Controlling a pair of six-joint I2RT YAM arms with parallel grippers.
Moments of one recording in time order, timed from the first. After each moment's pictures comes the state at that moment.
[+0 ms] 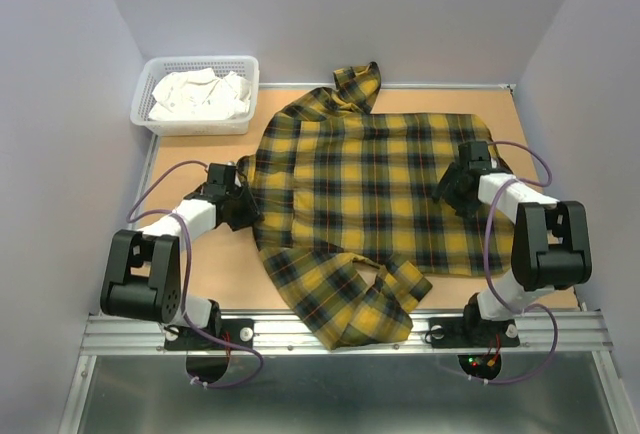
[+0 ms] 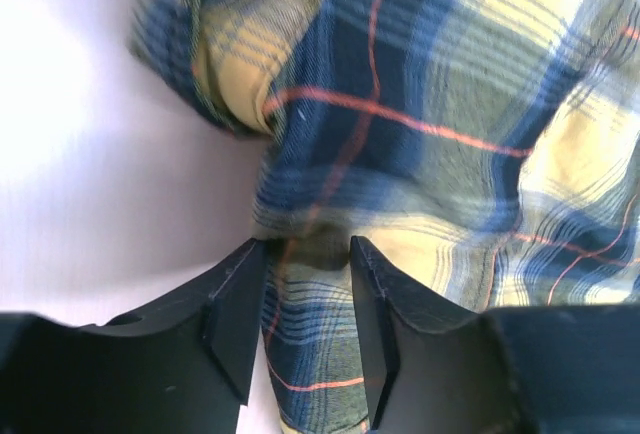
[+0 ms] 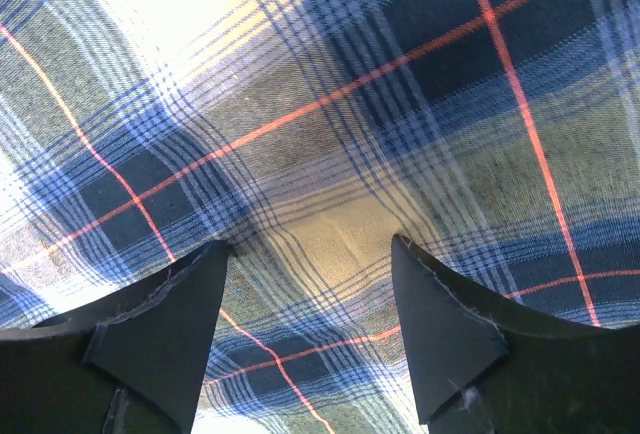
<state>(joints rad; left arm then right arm) -0.17 1.40 0.66 -0.28 0.13 -0.58 0.01 1.58 0.88 -0.40 0.11 0.60</state>
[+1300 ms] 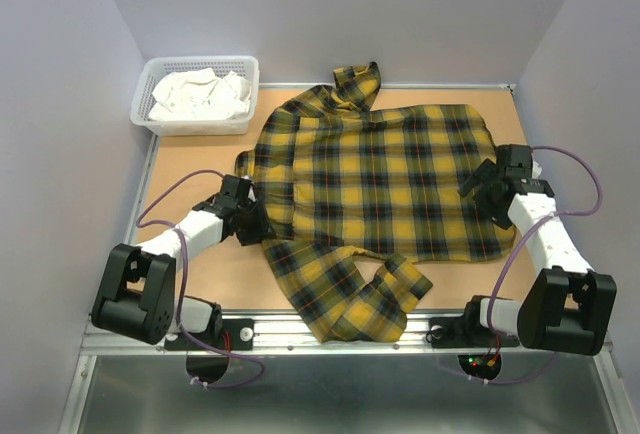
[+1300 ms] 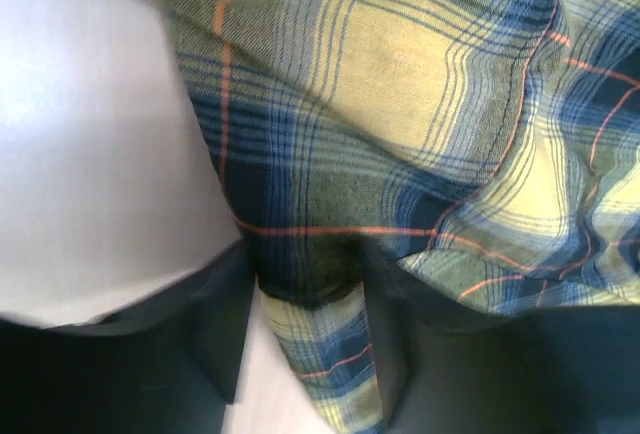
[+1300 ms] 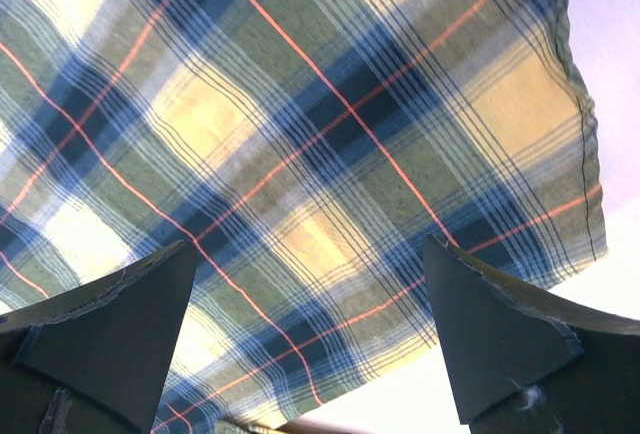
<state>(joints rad) -0.30 1.31 0.60 -0.36 0.16 -0.60 -0.14 1.23 0.88 -0.66 0.17 0.61</state>
